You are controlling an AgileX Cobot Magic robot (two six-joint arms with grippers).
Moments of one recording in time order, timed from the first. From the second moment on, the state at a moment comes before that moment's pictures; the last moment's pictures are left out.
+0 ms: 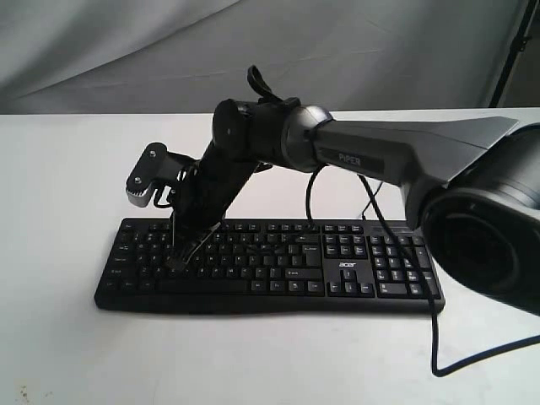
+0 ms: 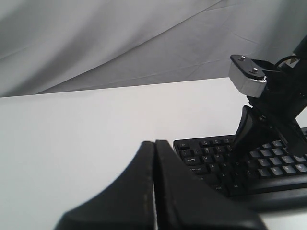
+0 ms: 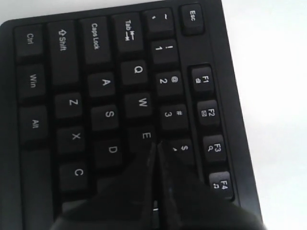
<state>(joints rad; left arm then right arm) -0.17 0.00 0.00 0.04 0.26 -0.02 0.72 2.41 -1.93 0.41 0.81 -0.91</state>
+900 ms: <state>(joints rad) -0.17 0.00 0.00 0.04 0.26 -0.02 0.72 2.40 -1.93 0.41 0.83 -0.92</state>
